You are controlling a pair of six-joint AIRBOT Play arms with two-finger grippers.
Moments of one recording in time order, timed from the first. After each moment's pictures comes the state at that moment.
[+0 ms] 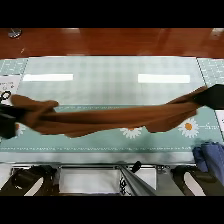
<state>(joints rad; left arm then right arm) -0.32 -0.55 1.17 1.50 -1.56 -1.60 -0.12 -0.79 1.28 -1.12 1.65 1.51</state>
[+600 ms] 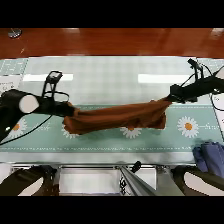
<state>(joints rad) -0.32 -1.00 0.81 1.48 -1.02 -1.61 -0.12 -1.25 1.09 -1.12 1.26 1.48</state>
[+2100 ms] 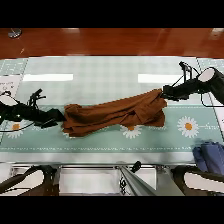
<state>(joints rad) 0.27 -1.22 0.68 1.00 -1.20 -1.23 -0.08 -1.41 1.08 -1.16 1.04 1.43</state>
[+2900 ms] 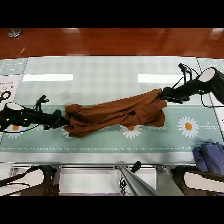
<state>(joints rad) 0.31 -1.32 0.60 0.80 -1.11 -1.16 -0.11 -1.41 1.08 -1.21 1.11 1.42</state>
